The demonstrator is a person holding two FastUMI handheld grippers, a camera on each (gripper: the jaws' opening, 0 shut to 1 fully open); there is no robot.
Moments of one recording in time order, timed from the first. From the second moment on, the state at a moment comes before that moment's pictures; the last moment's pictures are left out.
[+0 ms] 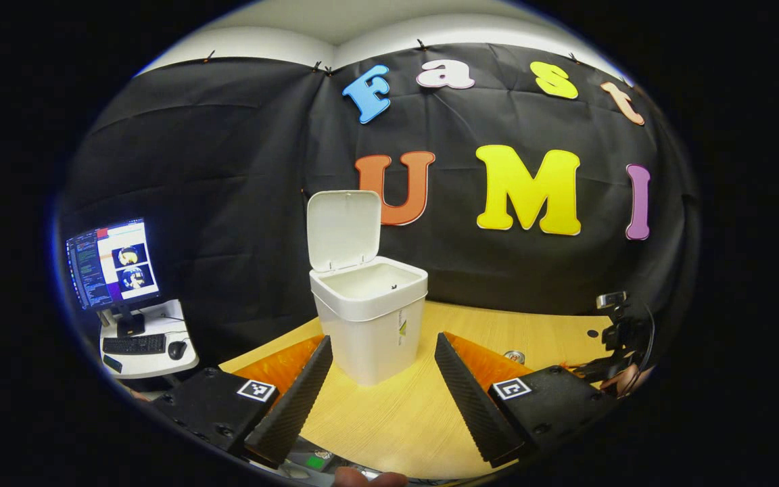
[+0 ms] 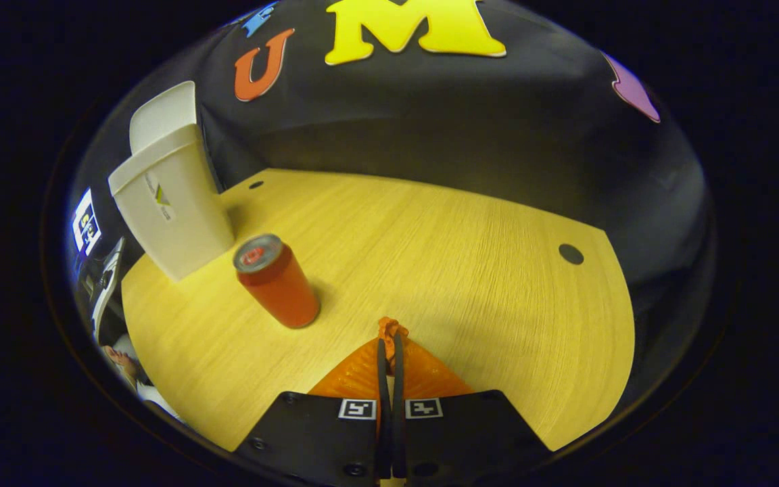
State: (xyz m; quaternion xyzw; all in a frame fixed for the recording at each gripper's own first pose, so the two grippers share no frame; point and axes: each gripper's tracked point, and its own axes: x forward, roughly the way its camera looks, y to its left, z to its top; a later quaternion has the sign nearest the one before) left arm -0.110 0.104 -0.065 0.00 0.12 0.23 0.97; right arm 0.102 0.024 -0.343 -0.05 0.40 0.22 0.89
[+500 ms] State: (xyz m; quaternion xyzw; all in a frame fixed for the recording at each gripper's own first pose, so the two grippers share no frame) left arm -0.108 0.137 -0.090 -0.03 0.12 0.21 0.97; right arm 0.099 0.143 -0.177 -0.02 0.27 0.32 0.91
